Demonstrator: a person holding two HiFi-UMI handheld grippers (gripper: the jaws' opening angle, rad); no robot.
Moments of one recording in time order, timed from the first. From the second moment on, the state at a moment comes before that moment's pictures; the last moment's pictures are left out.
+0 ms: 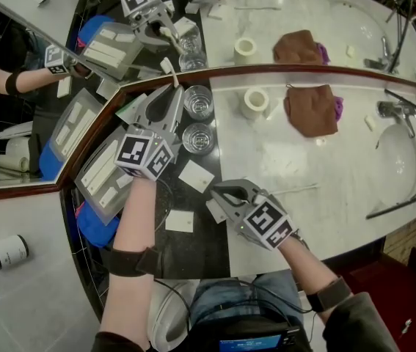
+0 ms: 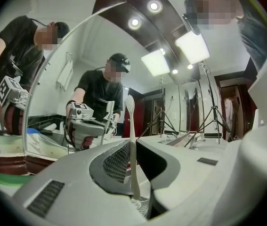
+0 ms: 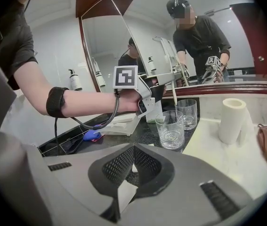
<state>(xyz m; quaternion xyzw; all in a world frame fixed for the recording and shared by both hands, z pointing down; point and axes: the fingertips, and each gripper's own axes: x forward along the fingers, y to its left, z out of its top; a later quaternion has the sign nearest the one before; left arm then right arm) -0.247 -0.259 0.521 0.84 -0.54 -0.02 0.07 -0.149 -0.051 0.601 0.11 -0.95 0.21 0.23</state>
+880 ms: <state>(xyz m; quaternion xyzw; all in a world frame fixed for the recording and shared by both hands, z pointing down) -0.244 -0.250 0.594 0.83 -0.52 0.09 0.15 -0.149 -0.060 0.603 0.12 -0.94 0.22 0.22</state>
